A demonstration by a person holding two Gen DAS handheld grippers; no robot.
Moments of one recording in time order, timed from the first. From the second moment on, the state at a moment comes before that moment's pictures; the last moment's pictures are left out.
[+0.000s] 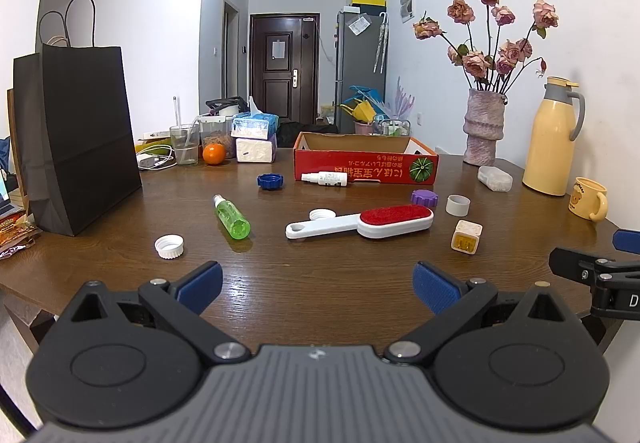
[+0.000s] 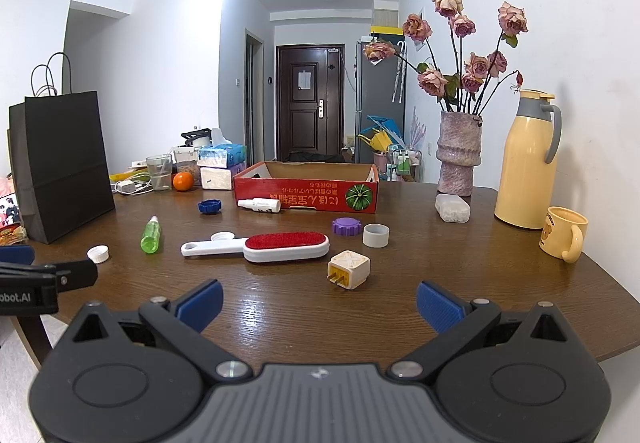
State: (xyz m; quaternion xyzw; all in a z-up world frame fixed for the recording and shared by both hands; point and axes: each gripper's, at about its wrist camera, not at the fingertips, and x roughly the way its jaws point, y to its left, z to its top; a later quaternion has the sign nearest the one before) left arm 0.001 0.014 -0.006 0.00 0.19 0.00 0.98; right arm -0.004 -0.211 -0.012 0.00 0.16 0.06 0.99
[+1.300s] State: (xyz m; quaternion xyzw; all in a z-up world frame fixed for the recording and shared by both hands) left arm 0.072 0.061 -0.022 -0.04 0.24 0.04 0.97; right arm 0.075 -0.203 -0.031 -0.01 0.22 0.05 0.97
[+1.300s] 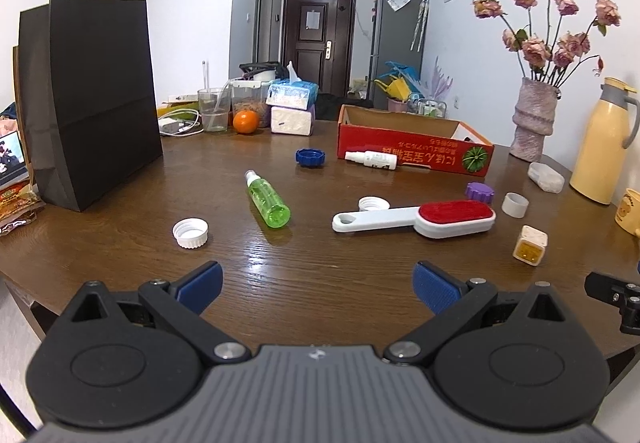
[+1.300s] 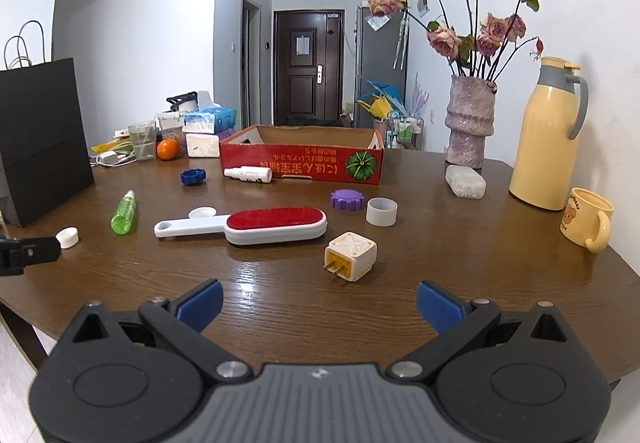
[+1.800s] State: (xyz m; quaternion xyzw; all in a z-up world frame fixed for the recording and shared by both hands) left arm 0.117 0.082 -0.037 -0.05 0.27 0.07 0.96; right arm 0.127 -0.203 -0.044 -0.01 0.25 0.05 0.97
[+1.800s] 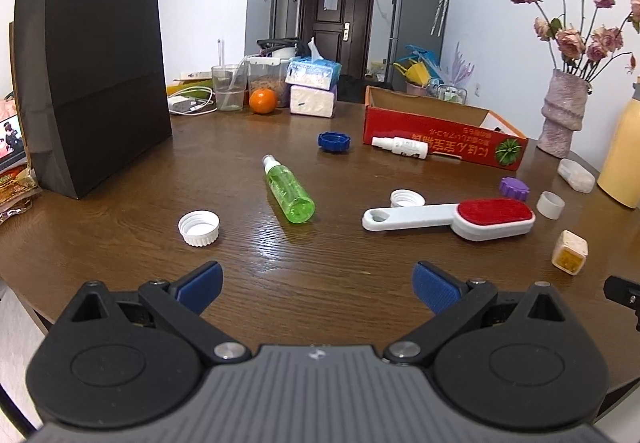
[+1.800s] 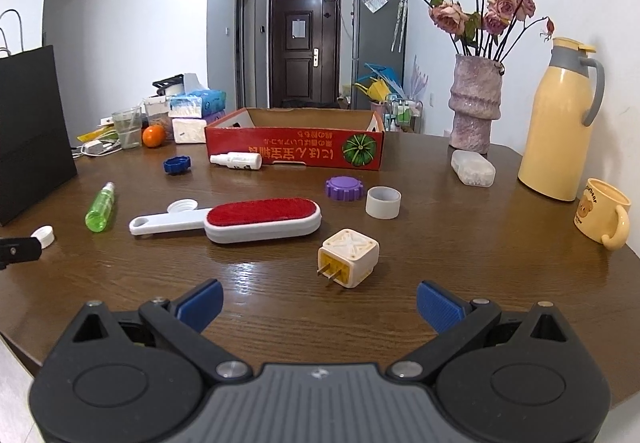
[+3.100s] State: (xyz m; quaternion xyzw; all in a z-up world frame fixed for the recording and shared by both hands) left arm 0.209 0.158 -0.072 -0.07 0.33 0.16 0.93; right arm 0.260 -0.220 -0.089 0.01 0.31 0.02 0.95
